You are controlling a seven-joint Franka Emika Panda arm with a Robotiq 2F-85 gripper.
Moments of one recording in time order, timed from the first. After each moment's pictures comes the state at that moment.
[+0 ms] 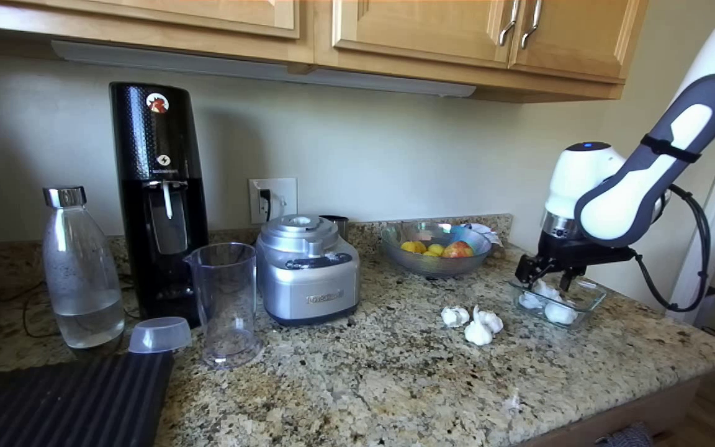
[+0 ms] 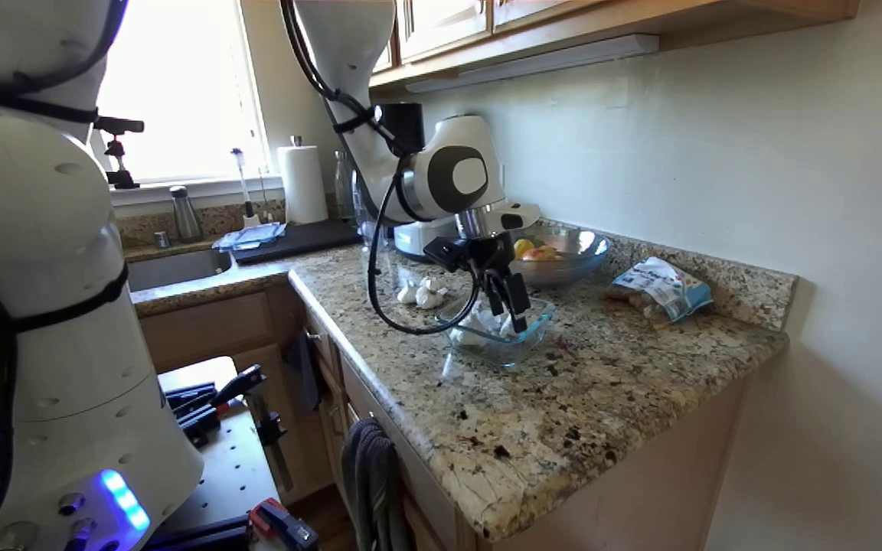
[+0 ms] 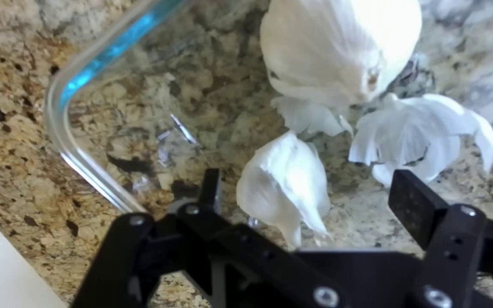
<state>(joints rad) 0.28 0.35 -0.28 -2.35 -0.28 2.86 0.57</state>
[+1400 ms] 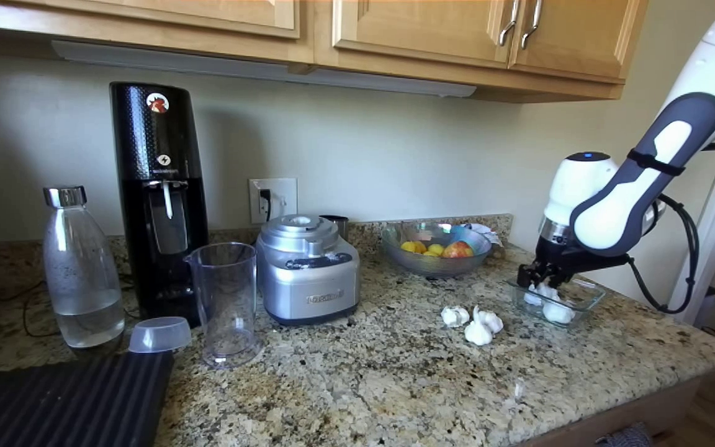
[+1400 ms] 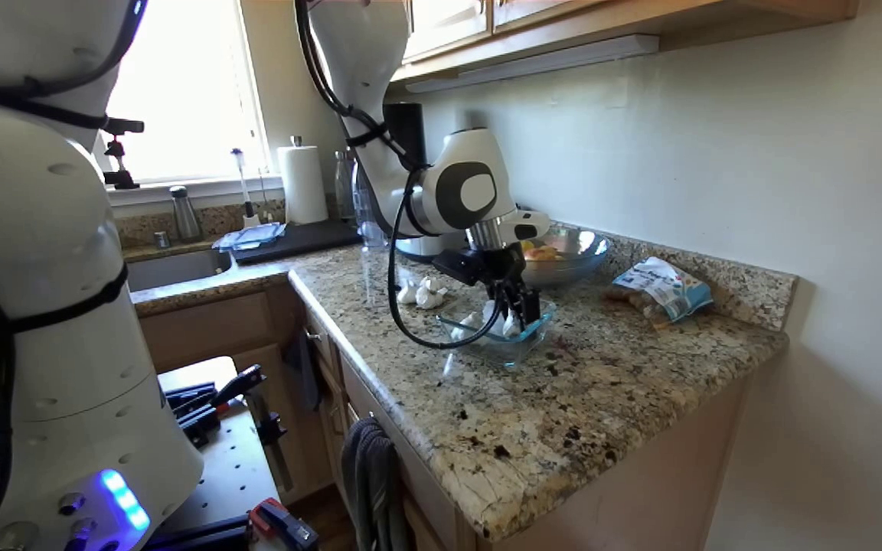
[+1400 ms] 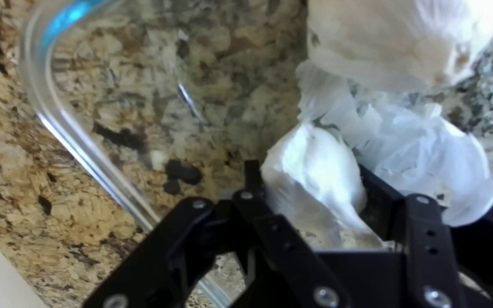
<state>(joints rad) 0.25 0.42 -0.28 -2.32 -0.25 2.95 0.43</state>
